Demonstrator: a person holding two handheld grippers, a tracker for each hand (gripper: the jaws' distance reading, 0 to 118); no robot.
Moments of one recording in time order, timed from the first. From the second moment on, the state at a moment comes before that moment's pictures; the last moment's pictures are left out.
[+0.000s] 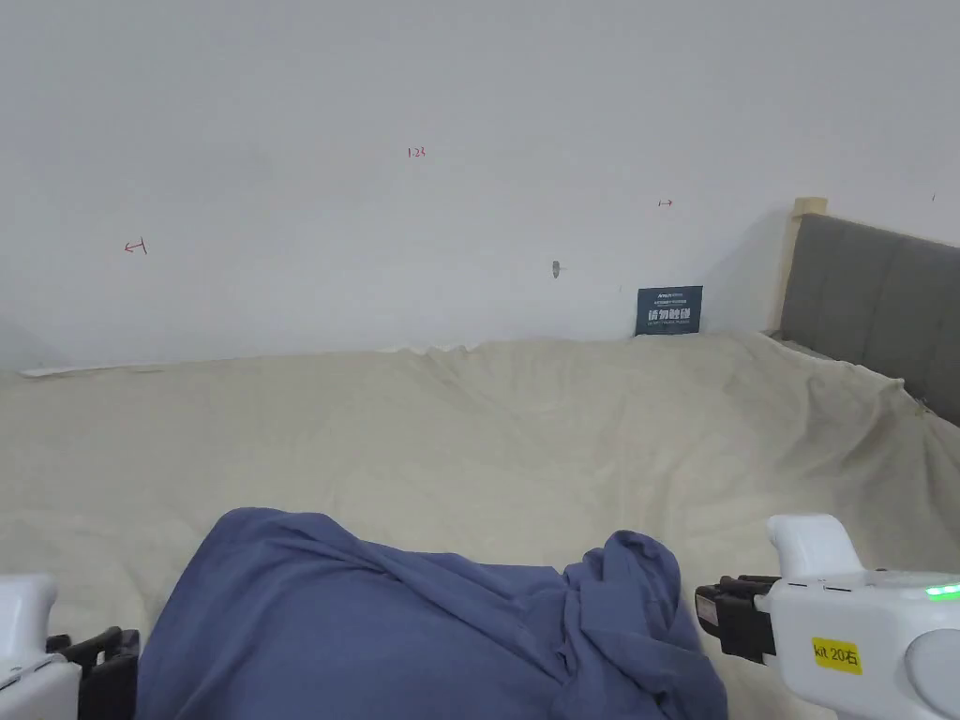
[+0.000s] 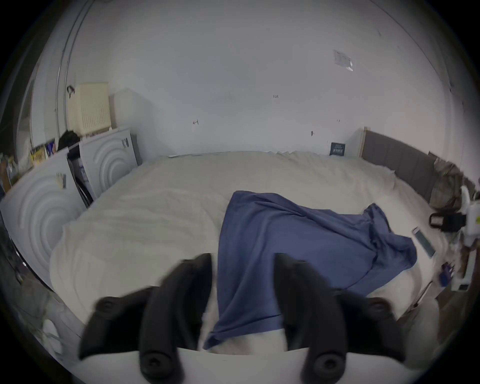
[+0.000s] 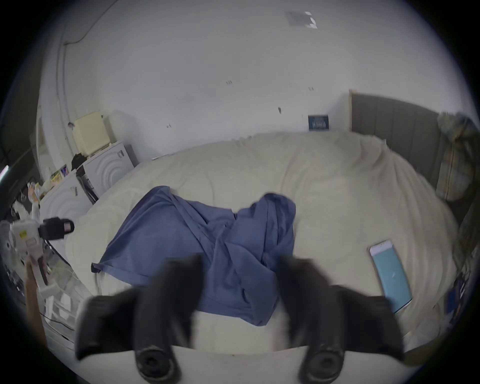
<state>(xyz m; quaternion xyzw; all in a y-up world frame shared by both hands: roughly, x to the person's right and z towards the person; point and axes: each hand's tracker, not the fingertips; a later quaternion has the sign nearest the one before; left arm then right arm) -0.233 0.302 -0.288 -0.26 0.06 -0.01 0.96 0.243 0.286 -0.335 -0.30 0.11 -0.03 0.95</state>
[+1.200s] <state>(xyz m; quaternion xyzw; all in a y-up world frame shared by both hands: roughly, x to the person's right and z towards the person) -0.287 0.226 -0.724 -0.49 0.05 0.05 0.87 0.233 0.251 -0.548 -0.39 0.14 -0.08 0.91</state>
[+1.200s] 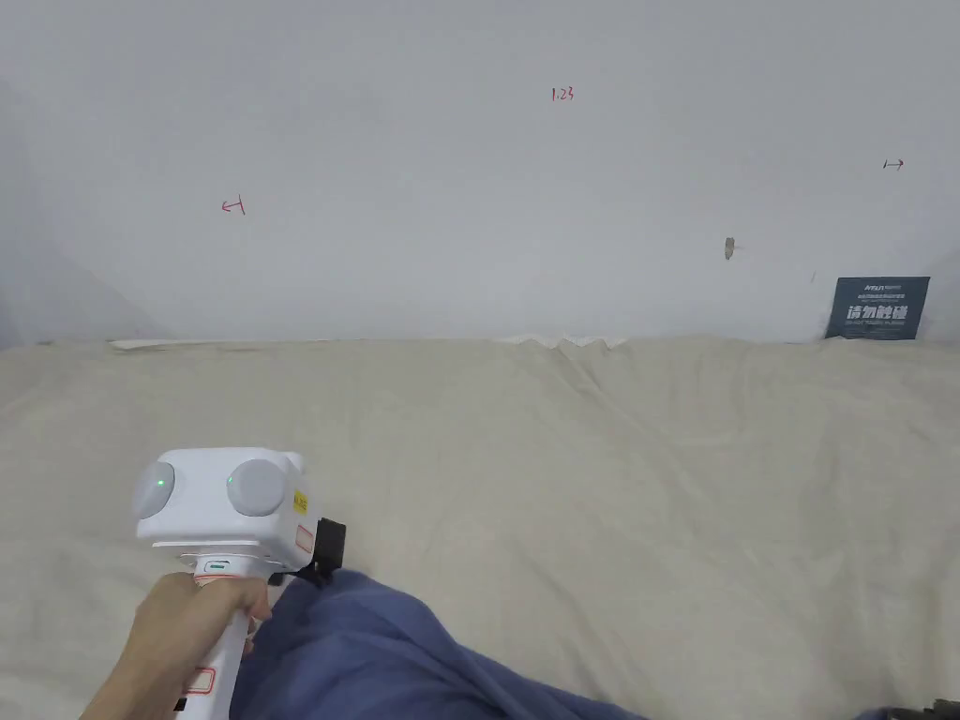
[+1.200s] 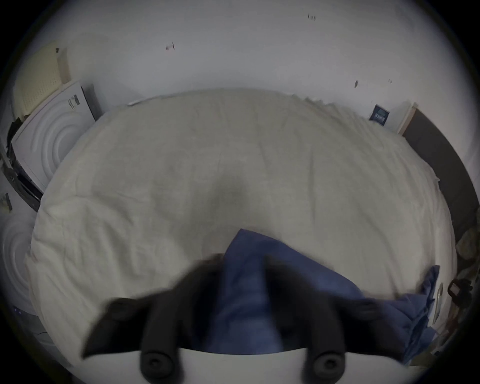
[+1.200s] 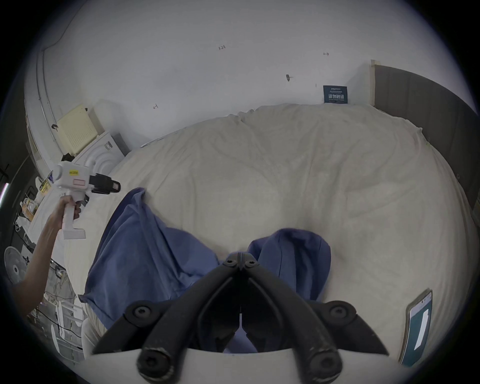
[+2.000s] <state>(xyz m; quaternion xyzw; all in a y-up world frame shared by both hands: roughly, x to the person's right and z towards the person) -0.252 0.201 -0.737 -0.49 0.06 -0.02 0.87 0.250 0.244 -0.564 -0.41 0.11 -0.09 0.90</state>
